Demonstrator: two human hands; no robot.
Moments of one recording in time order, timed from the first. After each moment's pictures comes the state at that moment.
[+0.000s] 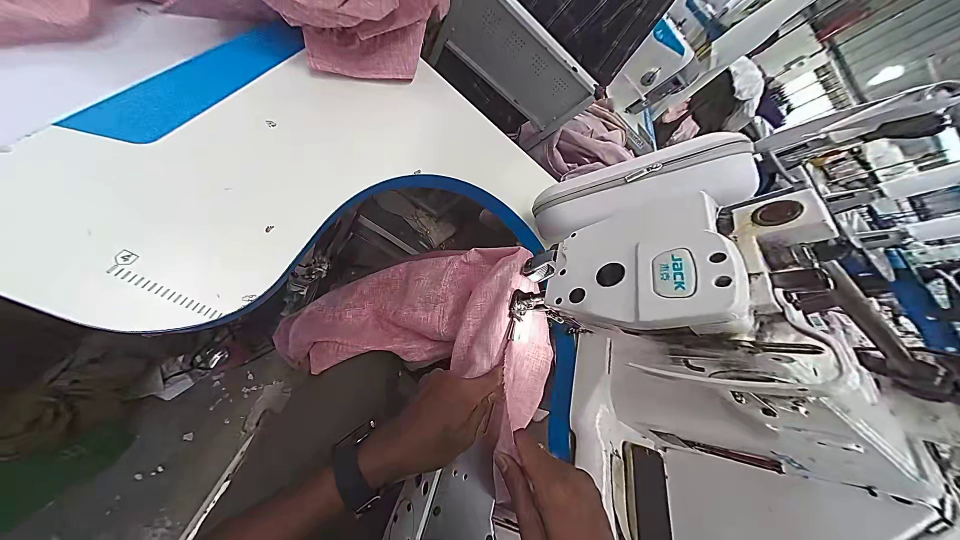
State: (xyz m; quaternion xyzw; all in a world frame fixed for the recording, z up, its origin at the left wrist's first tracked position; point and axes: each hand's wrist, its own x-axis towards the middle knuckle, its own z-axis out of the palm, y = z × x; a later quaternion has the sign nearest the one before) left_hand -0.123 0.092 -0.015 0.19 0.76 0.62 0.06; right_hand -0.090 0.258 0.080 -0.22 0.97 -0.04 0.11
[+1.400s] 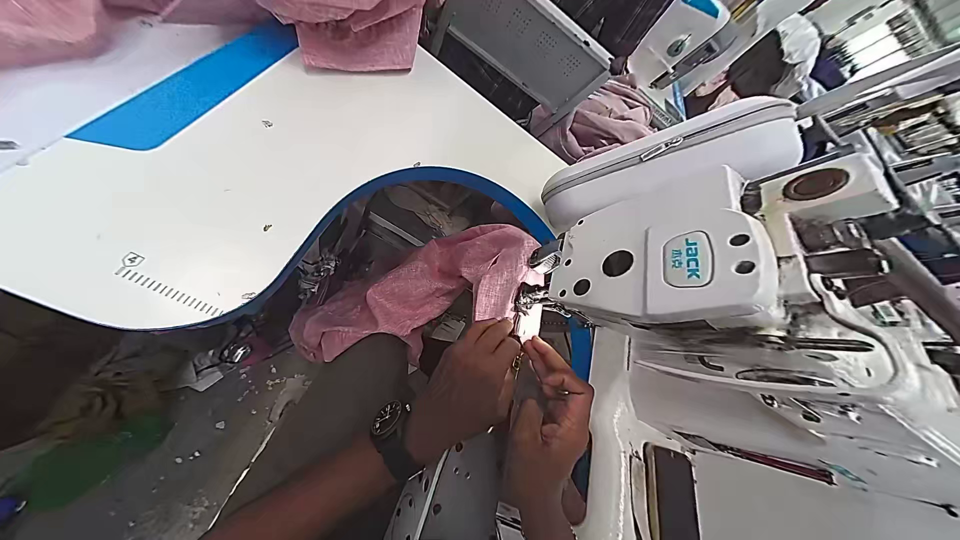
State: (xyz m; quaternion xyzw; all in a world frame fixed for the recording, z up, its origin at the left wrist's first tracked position) left_hand -0.151 0.138 -0.032 0.12 0.82 0.49 -0.27; right_hand -0.136 0.253 -0.011 -0.14 0.83 -0.50 -0.21
